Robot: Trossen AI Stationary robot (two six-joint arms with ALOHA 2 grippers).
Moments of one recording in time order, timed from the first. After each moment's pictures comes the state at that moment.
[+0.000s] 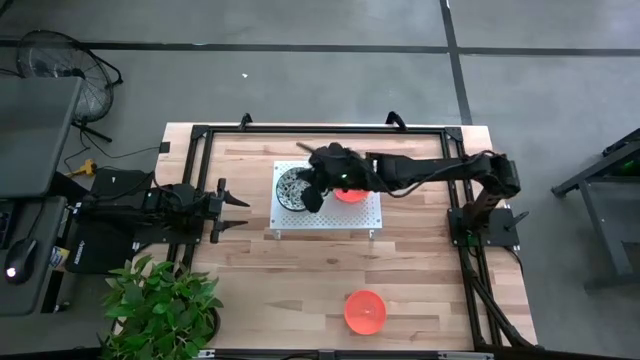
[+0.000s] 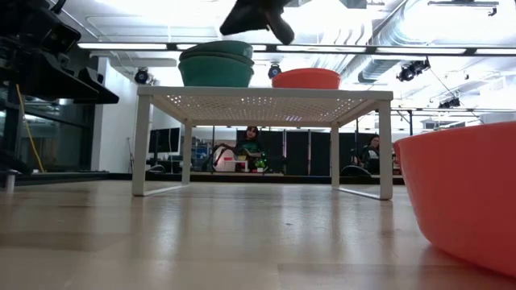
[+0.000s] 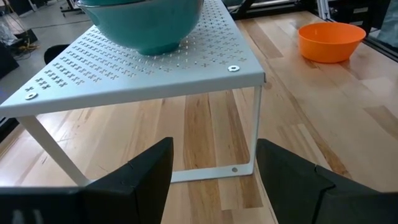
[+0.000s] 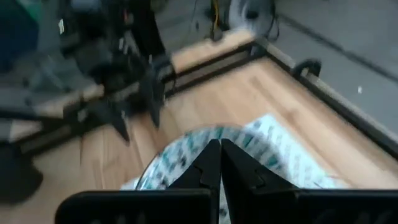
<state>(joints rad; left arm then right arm) -0.03 0.01 0.15 -0.42 -0.05 0.13 -0.03 1.74 1.57 -0.30 0.24 0.36</state>
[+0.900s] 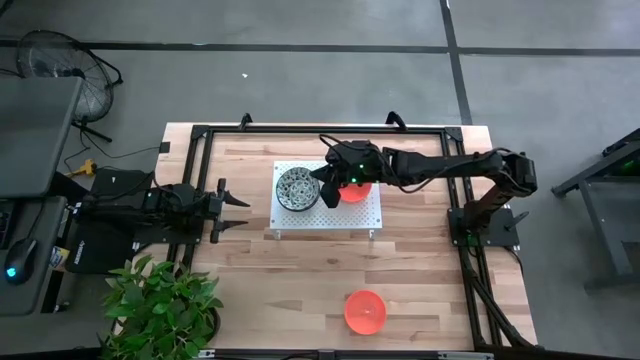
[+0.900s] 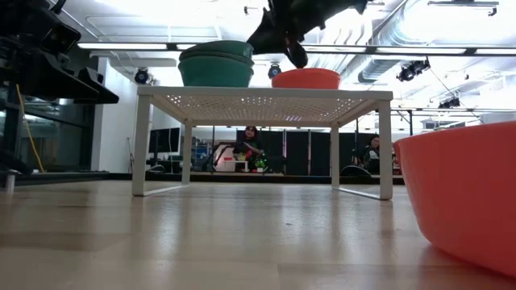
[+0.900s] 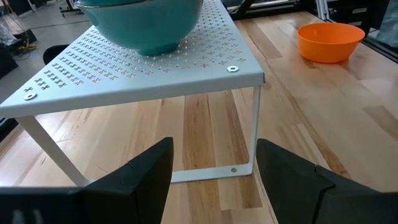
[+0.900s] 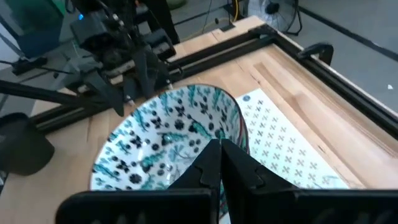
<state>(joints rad) -0.03 0.01 0.15 -0.42 -0.04 0.13 -0.14 1.60 1.26 -0.08 0.05 0.31</state>
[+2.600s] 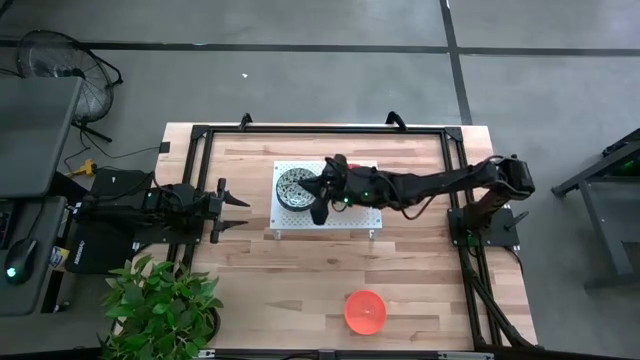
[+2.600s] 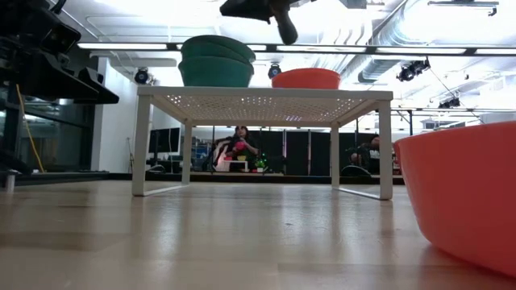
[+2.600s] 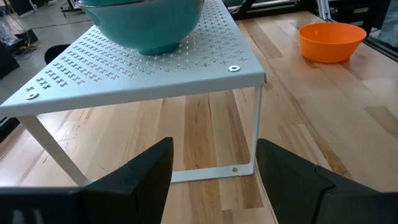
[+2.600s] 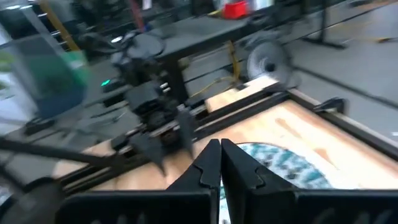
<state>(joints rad) -0.03 0.01 0.15 -0.42 -0.05 0.13 0.04 1.64 1.26 0.19 0.30 0.36</state>
